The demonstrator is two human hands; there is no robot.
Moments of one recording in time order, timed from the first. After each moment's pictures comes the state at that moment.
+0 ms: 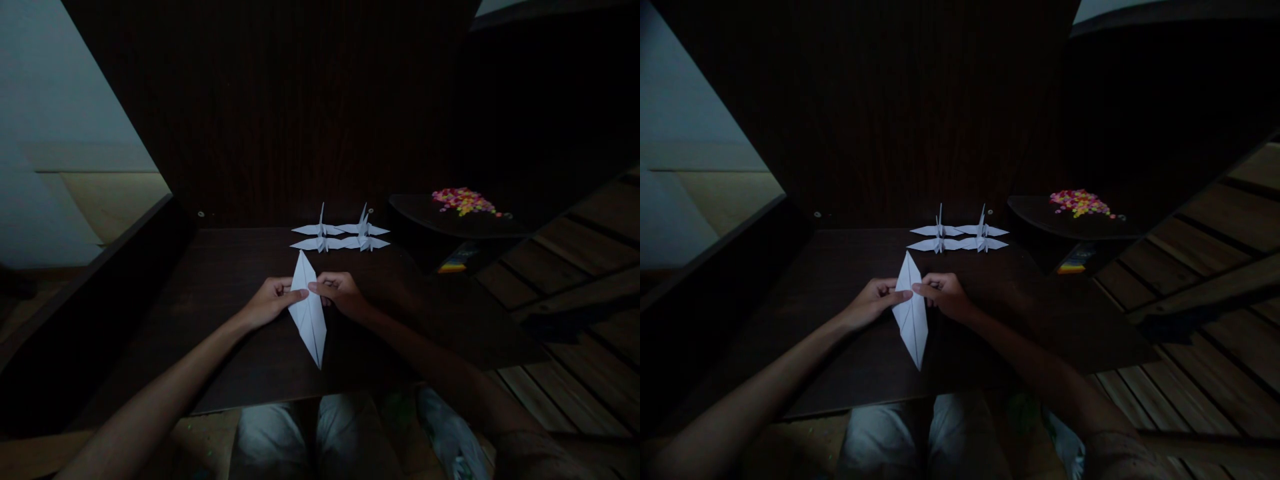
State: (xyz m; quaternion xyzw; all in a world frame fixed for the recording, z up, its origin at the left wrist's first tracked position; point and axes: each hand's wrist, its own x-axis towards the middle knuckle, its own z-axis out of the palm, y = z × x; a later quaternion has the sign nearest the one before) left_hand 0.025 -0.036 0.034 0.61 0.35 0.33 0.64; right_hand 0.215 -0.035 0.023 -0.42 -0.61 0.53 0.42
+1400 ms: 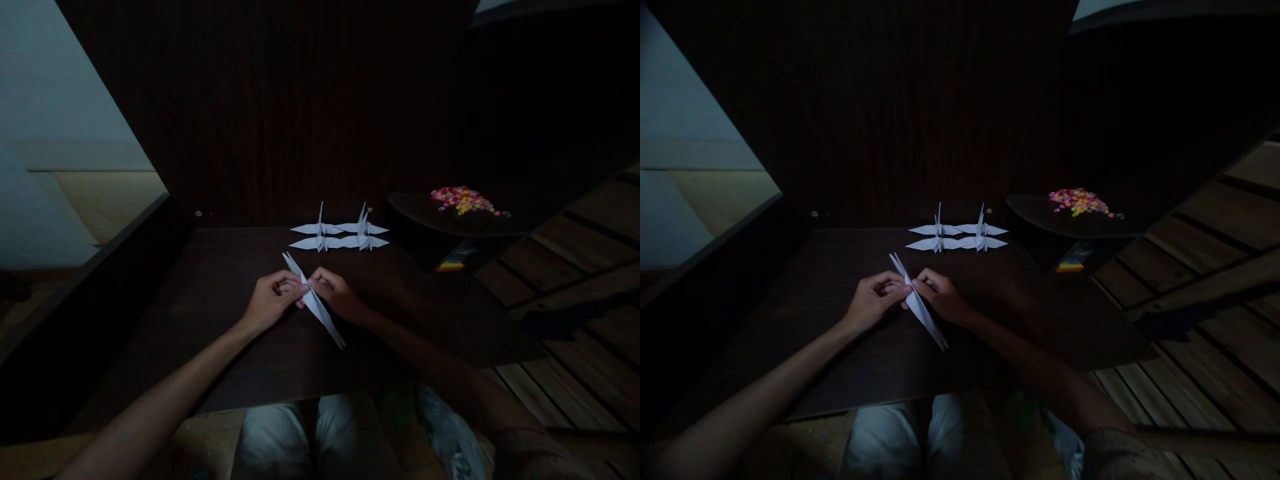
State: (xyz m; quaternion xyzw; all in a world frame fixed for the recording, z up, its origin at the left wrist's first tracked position) left_hand 0.037 -0.043 0.029 0.61 0.38 0.45 0.53; right_hand 0.211 -0.035 0.016 -0.40 -0.66 0.49 0.40
